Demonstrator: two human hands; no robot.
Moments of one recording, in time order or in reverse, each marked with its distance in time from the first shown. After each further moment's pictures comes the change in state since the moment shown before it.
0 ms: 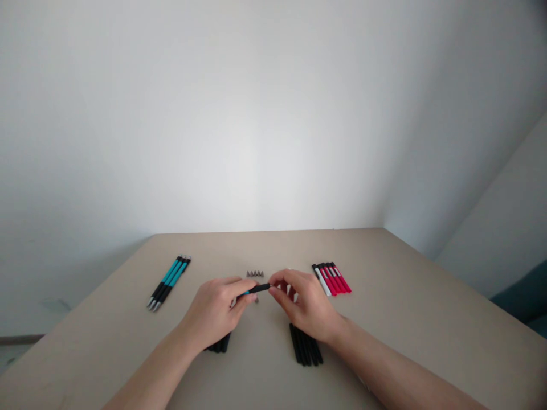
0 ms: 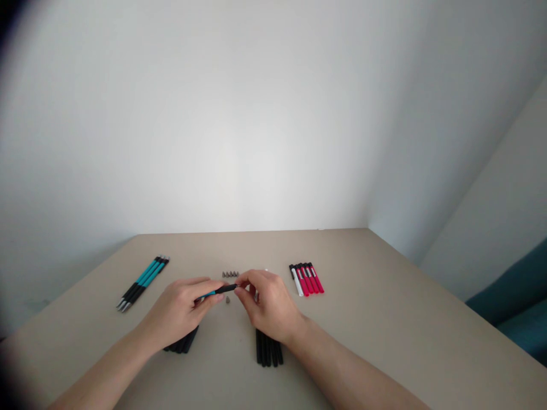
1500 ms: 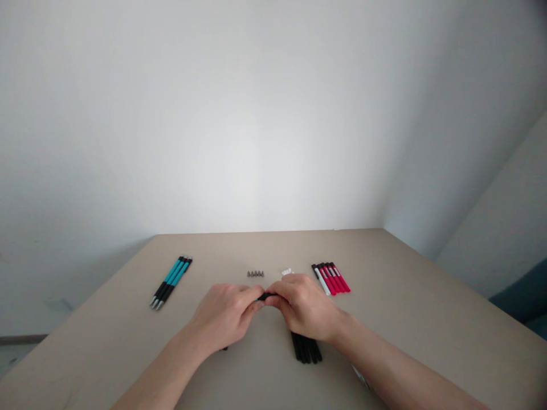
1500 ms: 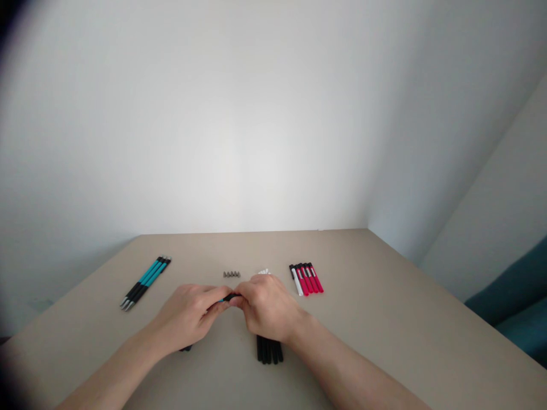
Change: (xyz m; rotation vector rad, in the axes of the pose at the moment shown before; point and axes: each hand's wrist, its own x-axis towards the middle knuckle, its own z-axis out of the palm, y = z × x) left_hand 0.000 0.014 -0.003 0.263 -0.172 0.095; right_hand 0.006 -0.005 -0.006 -0.333 -0.241 -0.188
